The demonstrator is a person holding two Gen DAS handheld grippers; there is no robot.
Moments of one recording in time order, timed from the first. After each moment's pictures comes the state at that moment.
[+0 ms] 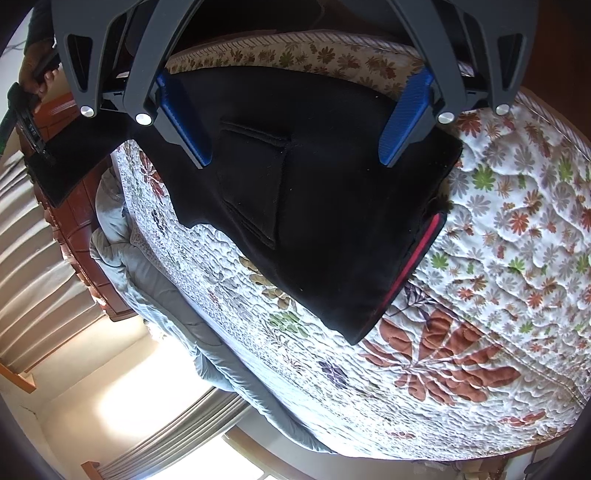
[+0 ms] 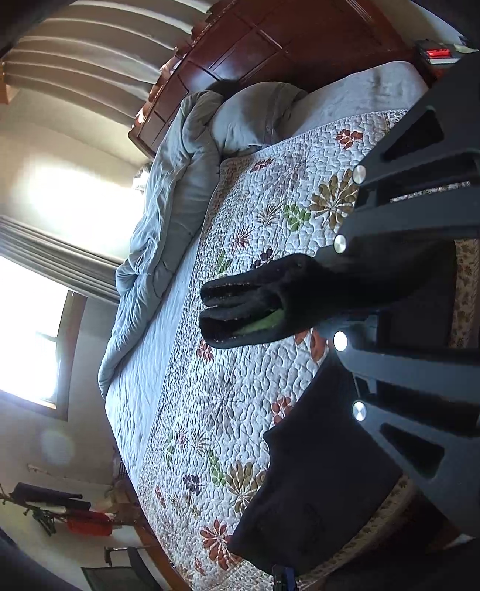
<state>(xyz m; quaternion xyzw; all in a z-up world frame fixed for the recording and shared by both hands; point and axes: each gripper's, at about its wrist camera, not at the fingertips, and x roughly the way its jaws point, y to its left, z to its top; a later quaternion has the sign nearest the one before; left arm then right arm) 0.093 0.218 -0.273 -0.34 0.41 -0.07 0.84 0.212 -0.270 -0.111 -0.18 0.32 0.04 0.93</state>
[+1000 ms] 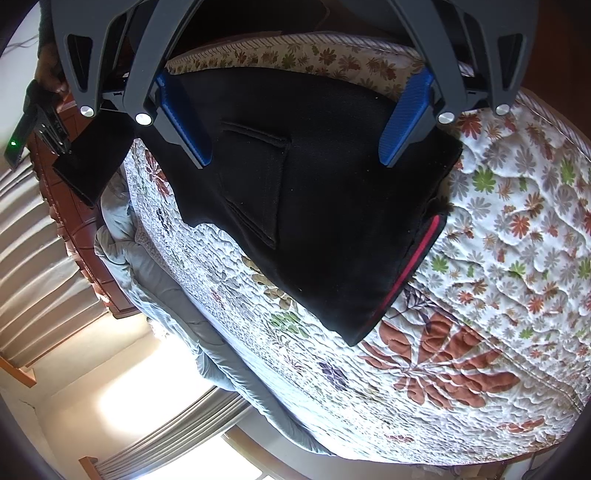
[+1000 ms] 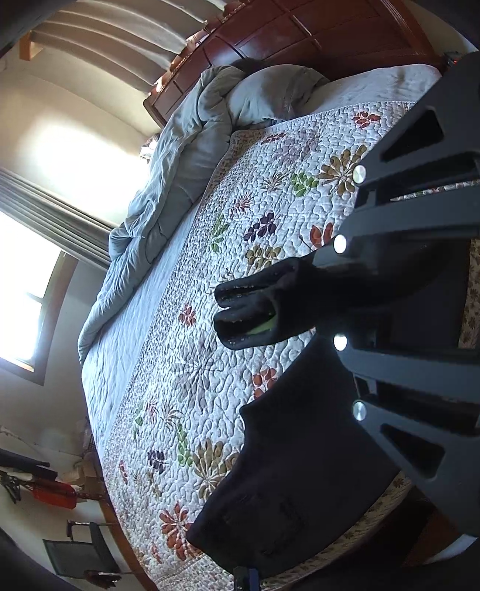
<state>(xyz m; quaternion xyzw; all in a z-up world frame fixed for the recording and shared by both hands) 0.093 0.220 -0.276 -0.35 0.41 -0.07 0.84 0.229 -0.224 -0.154 -0.24 0.34 0.08 0.91</state>
